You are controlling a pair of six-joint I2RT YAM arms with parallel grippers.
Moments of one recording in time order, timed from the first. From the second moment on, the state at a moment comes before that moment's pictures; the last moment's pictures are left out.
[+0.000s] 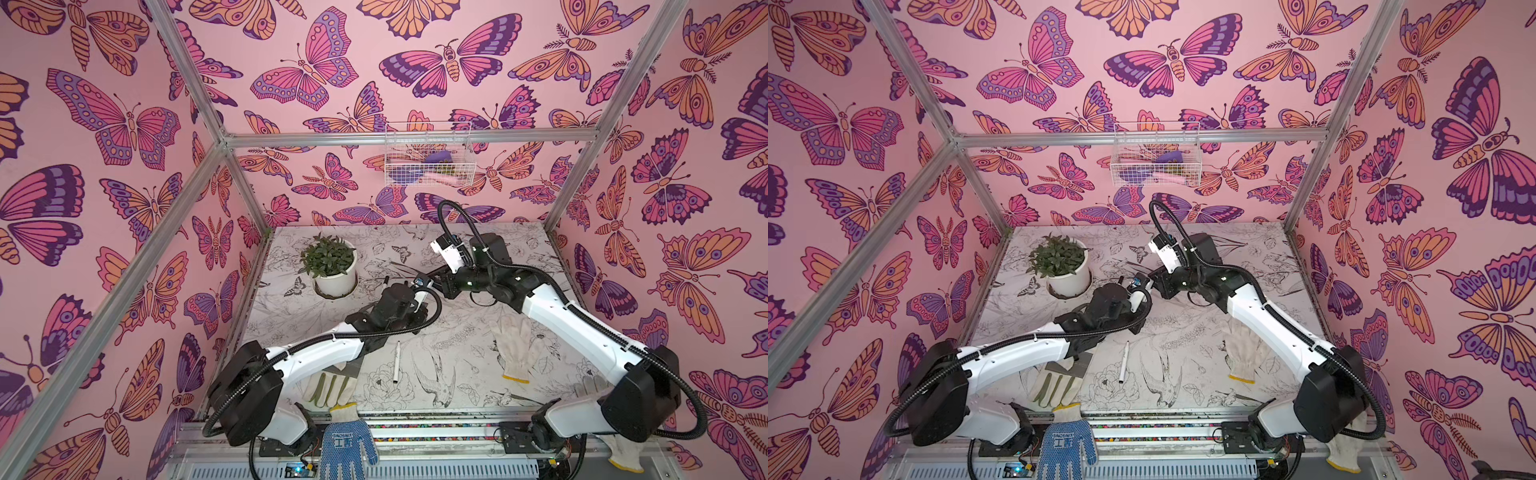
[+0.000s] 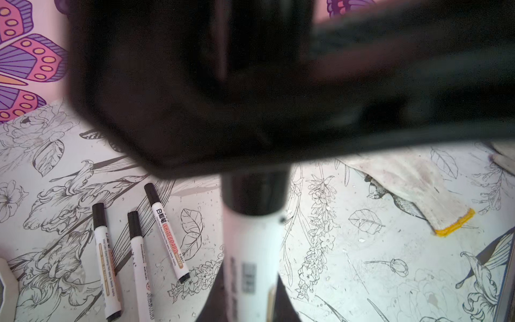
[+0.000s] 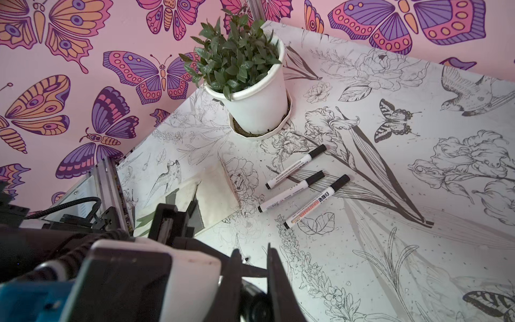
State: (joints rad) left arm -0.85 1.45 0.92 0.01 -0.07 -0.06; right arm 0.56 1.45 1.24 -0.45 -0.46 0.09
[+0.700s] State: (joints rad) left arm -0.85 1.55 1.04 -0.04 -0.02 -0.07; right arm 0.49 1.45 1.26 -0.50 -0.48 0.13
